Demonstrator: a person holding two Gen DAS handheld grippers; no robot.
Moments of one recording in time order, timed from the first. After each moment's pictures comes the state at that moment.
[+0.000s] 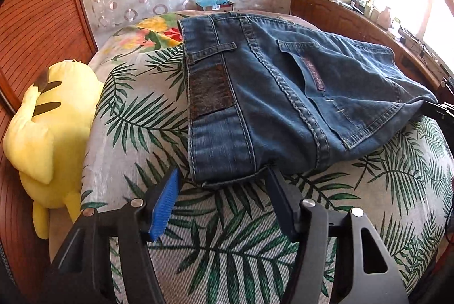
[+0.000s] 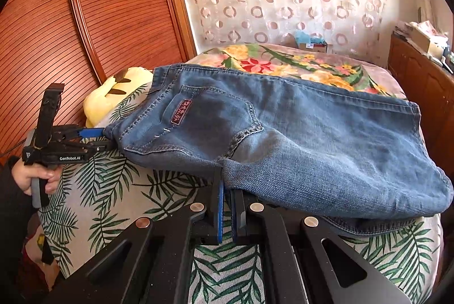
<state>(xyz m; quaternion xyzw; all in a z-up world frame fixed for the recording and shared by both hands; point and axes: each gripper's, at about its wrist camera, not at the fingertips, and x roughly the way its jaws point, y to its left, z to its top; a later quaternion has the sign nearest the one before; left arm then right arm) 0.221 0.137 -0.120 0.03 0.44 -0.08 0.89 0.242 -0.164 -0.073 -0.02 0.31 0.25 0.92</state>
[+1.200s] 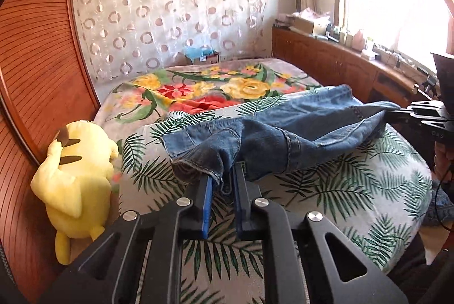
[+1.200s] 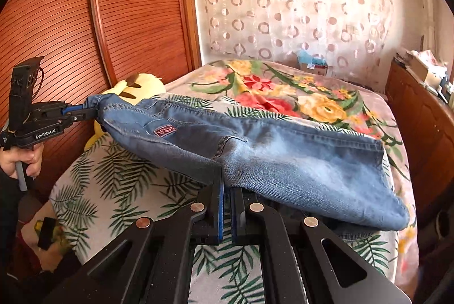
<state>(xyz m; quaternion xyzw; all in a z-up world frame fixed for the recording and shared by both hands) 0.142 0.122 -0.012 0.05 0.32 -0.11 0.94 0.183 -0.178 -0.018 -0.07 0.28 0.25 0.92</state>
